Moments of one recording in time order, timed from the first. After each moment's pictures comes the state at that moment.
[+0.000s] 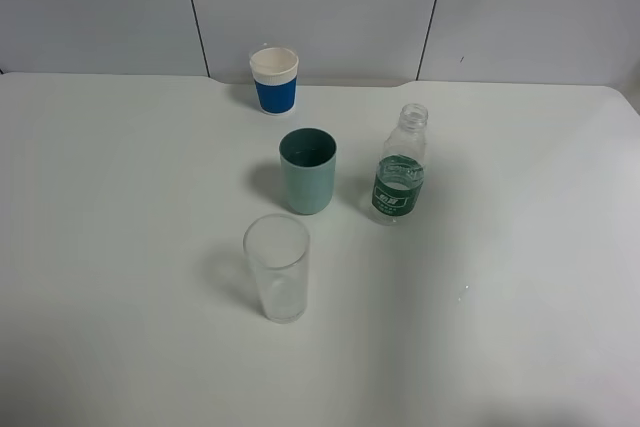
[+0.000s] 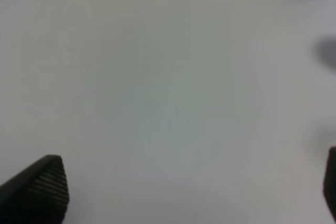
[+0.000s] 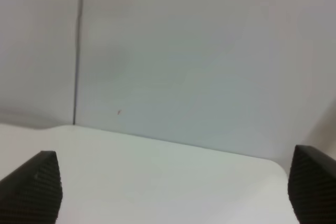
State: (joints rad) left arm 0.06 -0.01 -0.51 -0.05 1.05 0.01; right arm -0.02 0.79 -0.65 -0.13 0.12 0.03
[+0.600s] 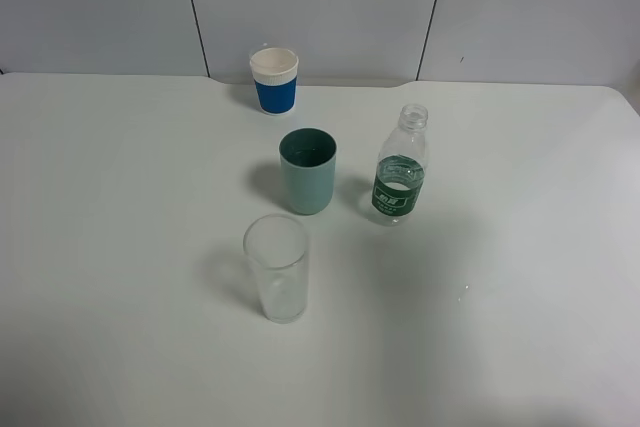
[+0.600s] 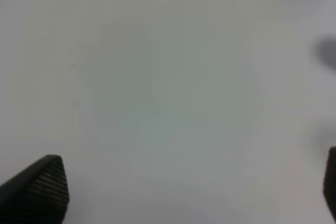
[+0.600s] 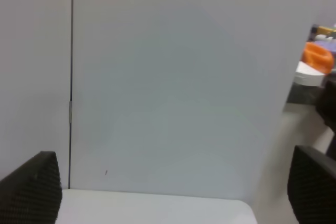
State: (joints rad) left arm 0.06 -0.01 -0.51 -0.05 1.05 0.01; right arm -0.02 0.29 -0.66 -0.08 0.39 0.03
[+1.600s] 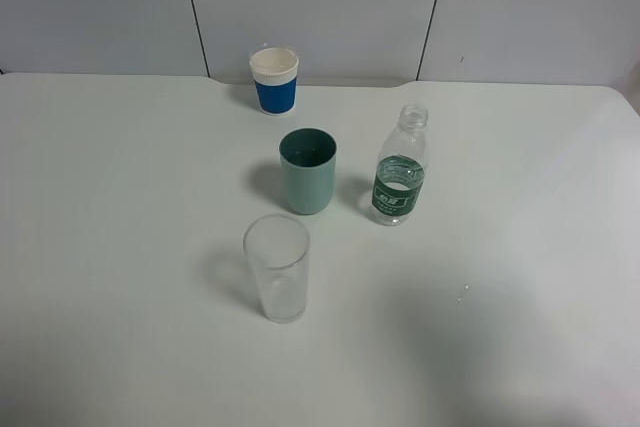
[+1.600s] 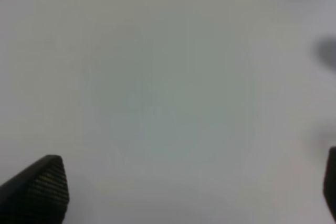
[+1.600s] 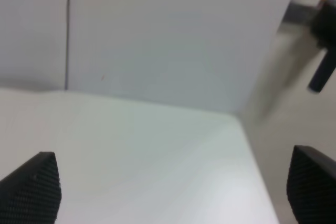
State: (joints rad) left arm 0.06 -0.01 -0.51 -0.05 1.05 0.01; right arm 0.00 0.00 -0.54 -0.03 0.77 -0.10
